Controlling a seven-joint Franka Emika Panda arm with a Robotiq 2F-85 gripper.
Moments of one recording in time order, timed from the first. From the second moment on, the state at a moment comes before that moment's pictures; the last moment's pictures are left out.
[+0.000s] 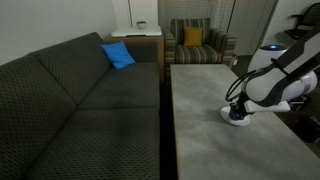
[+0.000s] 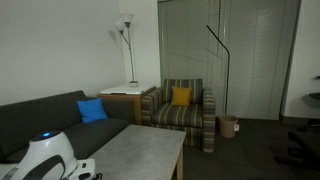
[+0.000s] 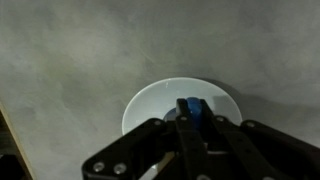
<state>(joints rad) 0.16 1.48 -0.12 -1.26 0.04 2.85 0.32</state>
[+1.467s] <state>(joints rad) 0.27 1.47 -0.01 -1.36 -0.05 3.05 0.18</state>
